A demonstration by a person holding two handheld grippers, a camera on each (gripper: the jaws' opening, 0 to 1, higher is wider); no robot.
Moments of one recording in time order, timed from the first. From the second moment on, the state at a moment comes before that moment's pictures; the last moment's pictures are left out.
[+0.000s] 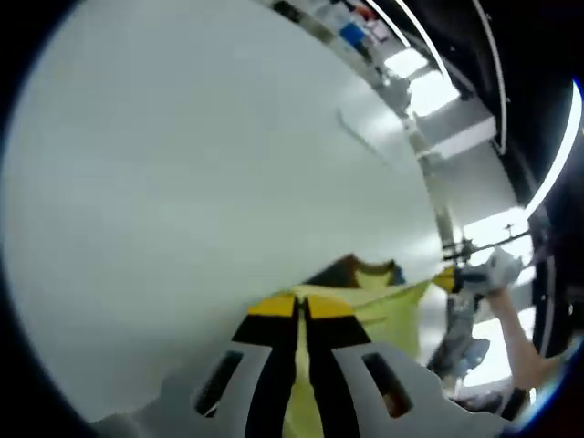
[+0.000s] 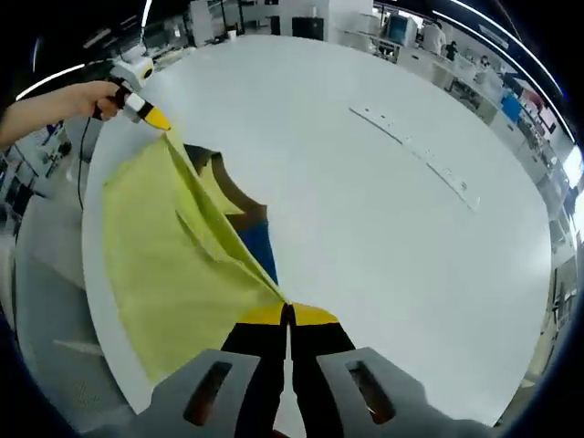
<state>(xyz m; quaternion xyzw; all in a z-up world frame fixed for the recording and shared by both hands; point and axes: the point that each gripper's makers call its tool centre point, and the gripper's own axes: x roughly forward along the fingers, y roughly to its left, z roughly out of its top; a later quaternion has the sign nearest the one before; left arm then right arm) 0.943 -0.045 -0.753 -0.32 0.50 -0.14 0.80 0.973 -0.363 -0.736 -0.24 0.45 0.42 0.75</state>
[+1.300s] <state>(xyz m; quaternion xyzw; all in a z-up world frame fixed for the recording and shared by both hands) 0.934 -0.048 -0.712 -0.26 0.39 -0.14 0.87 0.987 -0.362 -0.717 -0.16 0.34 0.35 0.86</state>
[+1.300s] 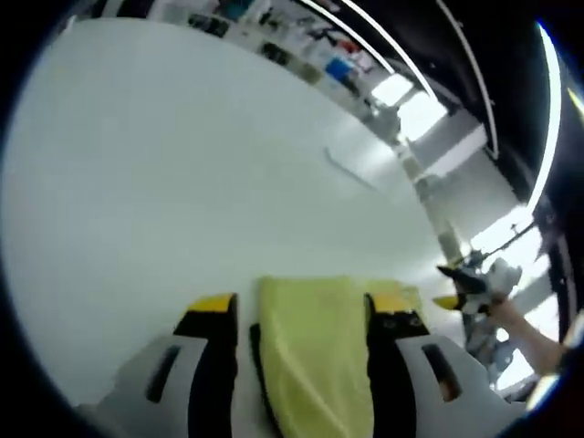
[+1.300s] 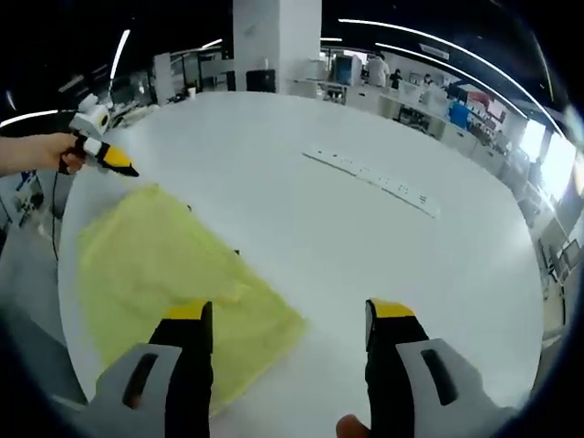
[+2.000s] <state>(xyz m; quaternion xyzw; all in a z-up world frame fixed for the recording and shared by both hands) 0.840 -0.058 -0.706 -0.15 0.36 -0.18 0.90 0.908 -0.373 -0.708 -0.04 0.32 0.32 0.89</state>
